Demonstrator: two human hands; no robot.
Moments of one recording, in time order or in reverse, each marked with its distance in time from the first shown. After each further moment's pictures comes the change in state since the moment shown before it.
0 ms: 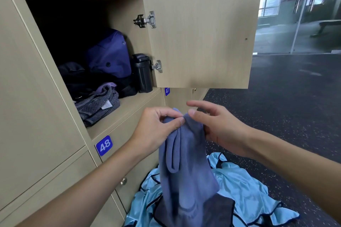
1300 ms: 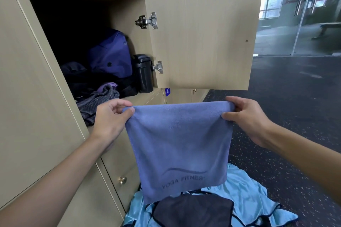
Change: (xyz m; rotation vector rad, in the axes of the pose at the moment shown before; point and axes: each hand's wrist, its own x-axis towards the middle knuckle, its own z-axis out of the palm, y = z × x) left_hand 0.013 -0.041 -0.078 0.067 0.438 -0.170; right_hand 0.021 0.016 -0.074 -0.336 0.422 -0.072
